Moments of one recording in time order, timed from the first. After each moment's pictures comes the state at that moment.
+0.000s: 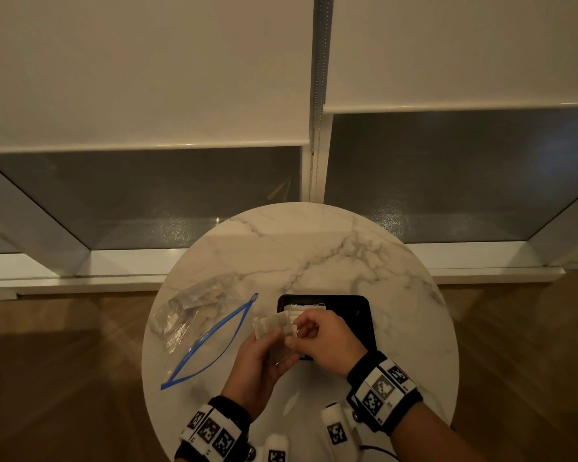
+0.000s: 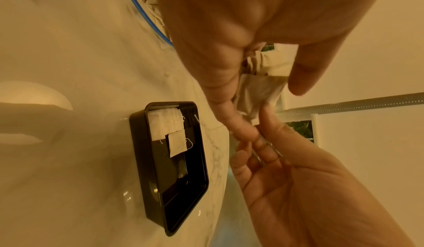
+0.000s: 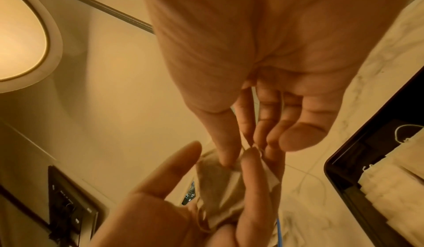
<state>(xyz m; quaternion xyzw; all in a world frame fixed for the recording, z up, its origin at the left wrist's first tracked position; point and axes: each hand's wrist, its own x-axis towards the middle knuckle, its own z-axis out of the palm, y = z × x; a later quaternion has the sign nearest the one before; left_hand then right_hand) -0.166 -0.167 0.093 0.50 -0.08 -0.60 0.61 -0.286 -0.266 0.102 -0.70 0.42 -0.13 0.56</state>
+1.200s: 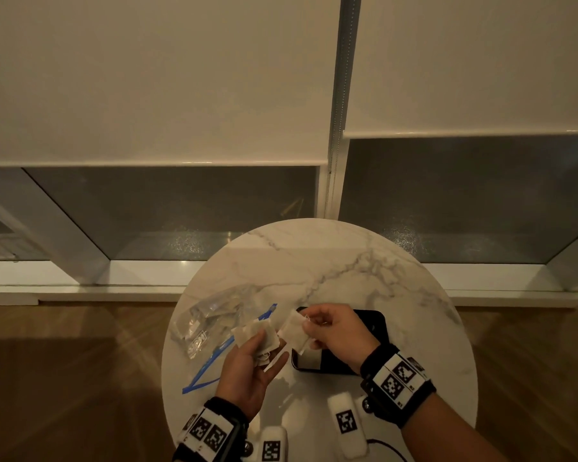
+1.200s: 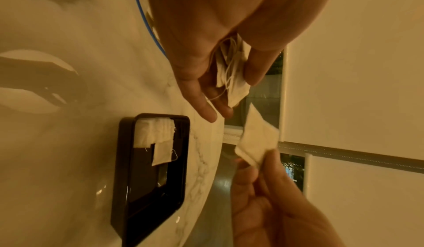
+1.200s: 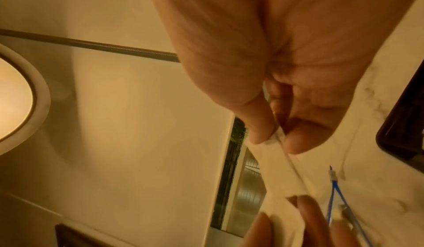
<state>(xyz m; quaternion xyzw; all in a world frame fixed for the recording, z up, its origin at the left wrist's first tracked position) -0.128 -0.156 0.093 0.52 0.08 -0.54 0.66 -0.264 -0.274 0.115 -0.59 0.42 -0.18 0.67</state>
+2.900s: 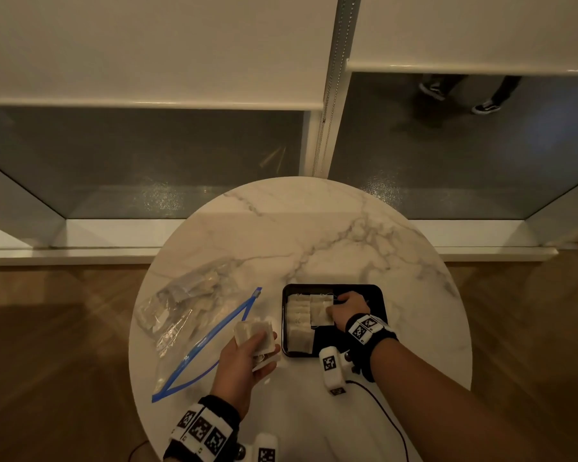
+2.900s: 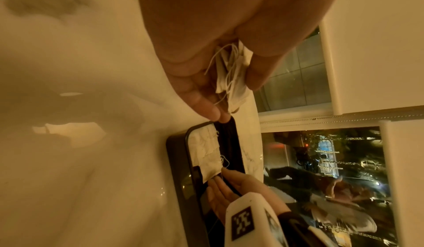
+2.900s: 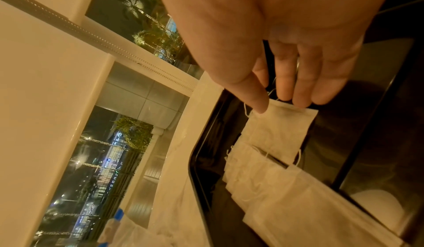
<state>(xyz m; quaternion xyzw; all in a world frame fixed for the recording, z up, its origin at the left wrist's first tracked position) -0.115 -0.179 0.028 0.64 0.01 -0.55 0.53 -0.262 -0.373 -0.055 -0.52 0.73 0.01 0.44</state>
